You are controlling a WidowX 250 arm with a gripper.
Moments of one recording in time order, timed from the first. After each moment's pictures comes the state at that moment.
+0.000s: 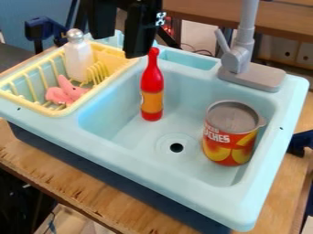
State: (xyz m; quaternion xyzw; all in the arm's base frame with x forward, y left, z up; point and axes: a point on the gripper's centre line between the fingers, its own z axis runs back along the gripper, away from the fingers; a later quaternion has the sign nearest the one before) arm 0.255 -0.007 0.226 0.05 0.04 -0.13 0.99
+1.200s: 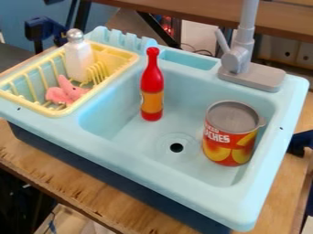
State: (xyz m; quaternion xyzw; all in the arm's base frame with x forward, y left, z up) arm 0.291 0.151 0.243 0.03 -0.06 -0.12 0.99
